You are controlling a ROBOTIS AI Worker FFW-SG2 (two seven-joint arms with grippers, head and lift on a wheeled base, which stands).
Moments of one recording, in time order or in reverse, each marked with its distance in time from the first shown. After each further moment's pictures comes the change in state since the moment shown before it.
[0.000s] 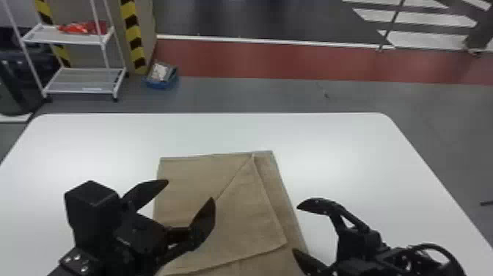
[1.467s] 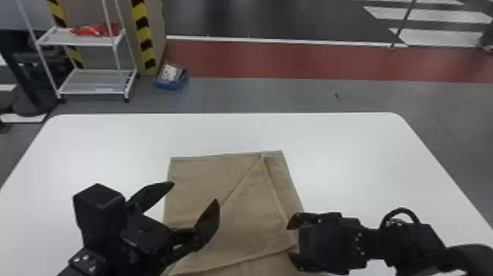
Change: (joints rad) left arm 0.013 -0.001 0.026 0.018 0.011 -0.023 -0.009; right arm -0.239 -0.072 0.296 -0.016 0.119 0.477 0.342
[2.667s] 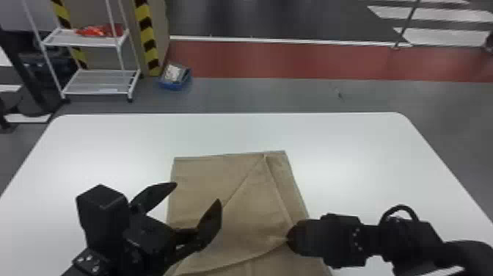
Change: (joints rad) left arm 0.004 0.000 0.005 0.010 0.009 -0.015 -0.001; right arm -0.028 0.013 0.029 0.000 0.012 0.058 0.017
